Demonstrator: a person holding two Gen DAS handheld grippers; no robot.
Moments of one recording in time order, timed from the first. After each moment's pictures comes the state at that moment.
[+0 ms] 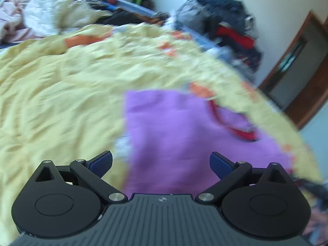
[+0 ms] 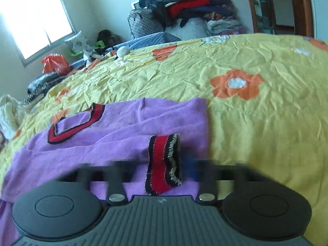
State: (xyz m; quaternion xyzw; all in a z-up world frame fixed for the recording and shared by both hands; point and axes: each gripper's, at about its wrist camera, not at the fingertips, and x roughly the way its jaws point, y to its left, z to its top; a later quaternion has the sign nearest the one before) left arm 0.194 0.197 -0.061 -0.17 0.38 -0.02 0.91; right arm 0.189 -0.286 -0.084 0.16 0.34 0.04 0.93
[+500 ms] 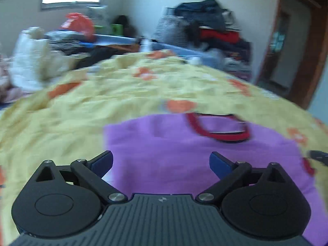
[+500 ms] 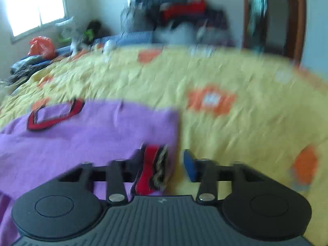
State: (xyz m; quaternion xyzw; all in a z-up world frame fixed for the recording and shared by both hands) left arm 0.190 0.133 -0.018 -0.06 0.31 -0.06 0.95; right arm 0.162 -0.275 -0.049 0.06 0.28 0.01 0.96
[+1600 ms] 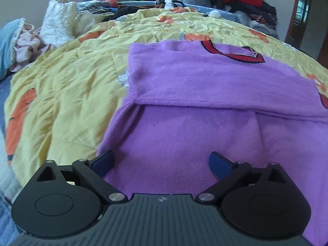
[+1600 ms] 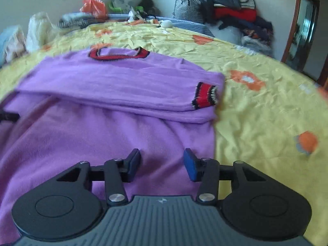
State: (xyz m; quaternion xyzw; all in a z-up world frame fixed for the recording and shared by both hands) left arm 0.079 0.113 -0.068 -0.01 0.41 0.06 0.91; right arm 0.050 -0.230 -0.066 -0.06 0.36 0.10 0.93
